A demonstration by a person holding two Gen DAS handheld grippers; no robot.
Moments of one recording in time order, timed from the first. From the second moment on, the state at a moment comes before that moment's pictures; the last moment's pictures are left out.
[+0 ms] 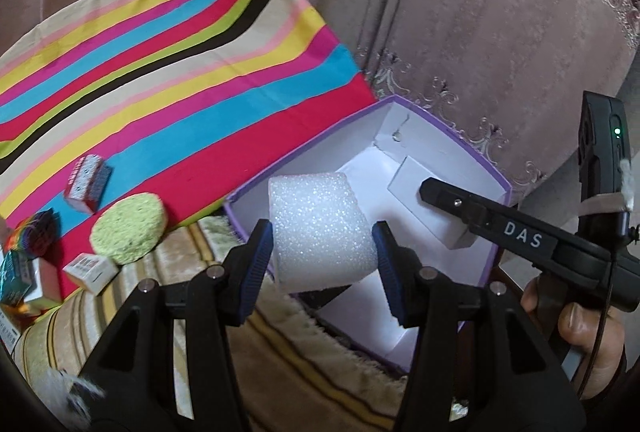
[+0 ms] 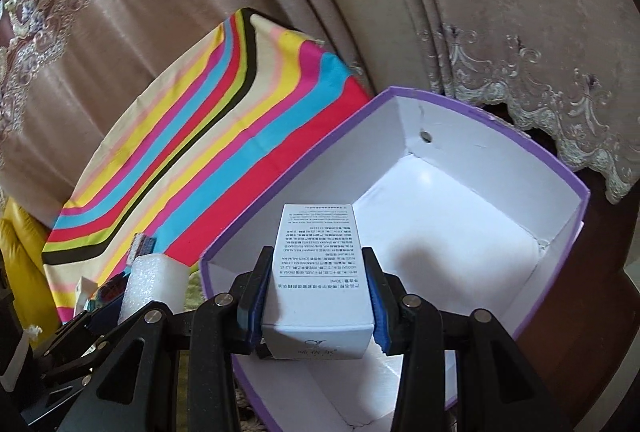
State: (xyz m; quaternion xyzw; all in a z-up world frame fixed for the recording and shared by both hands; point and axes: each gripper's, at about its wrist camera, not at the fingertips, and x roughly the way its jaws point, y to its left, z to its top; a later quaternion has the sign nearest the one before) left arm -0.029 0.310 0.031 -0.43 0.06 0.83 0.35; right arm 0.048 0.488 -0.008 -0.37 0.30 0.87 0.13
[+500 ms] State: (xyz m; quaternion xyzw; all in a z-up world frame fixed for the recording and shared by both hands) left arm -0.032 0.307 0.028 -0.44 0.04 0.83 0.35; right arm 0.051 0.495 -0.011 -0.38 0.32 0.85 0.16
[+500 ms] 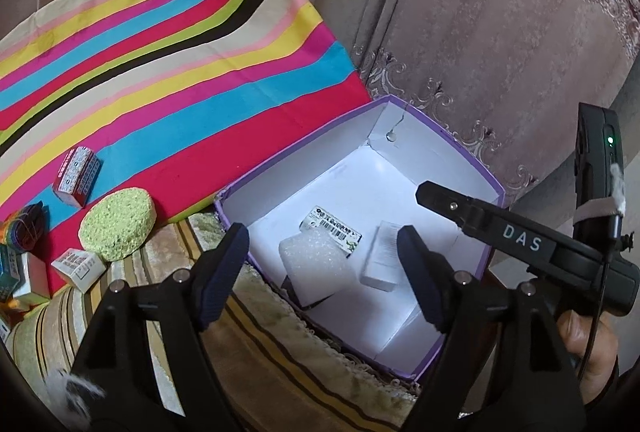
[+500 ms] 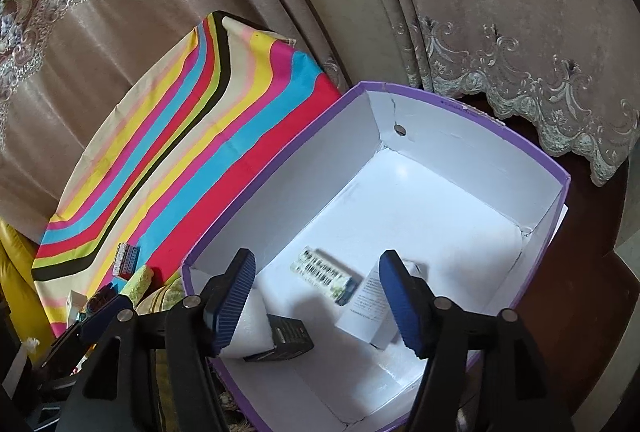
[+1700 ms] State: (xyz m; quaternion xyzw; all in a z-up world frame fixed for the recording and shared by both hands) left arm -0.022 0.089 0.042 -0.42 -0.15 0.89 0.12; right arm -0.003 0.360 0.021 -0.42 0.17 0.89 0.01
